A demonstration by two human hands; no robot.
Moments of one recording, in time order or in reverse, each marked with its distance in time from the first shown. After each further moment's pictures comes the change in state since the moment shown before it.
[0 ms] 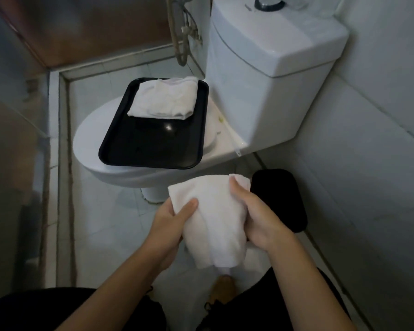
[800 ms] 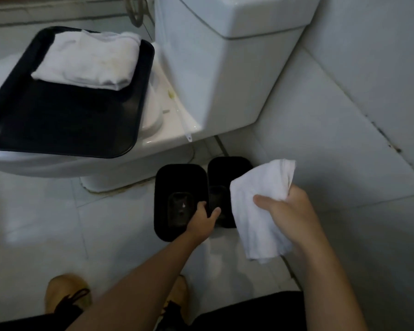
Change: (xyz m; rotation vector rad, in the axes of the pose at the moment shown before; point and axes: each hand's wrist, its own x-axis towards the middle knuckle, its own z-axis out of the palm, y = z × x) left_hand 0.140 -0.192 0.149 0.572 -0.224 -0.129; right_hand -0.035 -0.050 -0.133 -0.716 0.724 -0.224
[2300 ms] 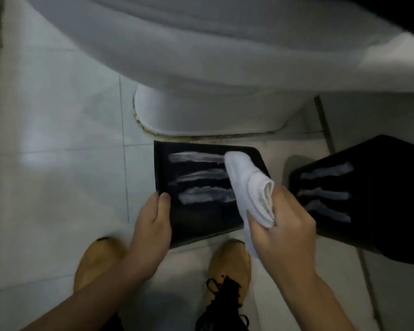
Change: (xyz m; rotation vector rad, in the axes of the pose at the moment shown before) left_hand -0.017 -0.212 -0.218 -0.411 0.512 -0.031; right_hand 0.022 0.106 0.330 -0.517 0.109 -1.004
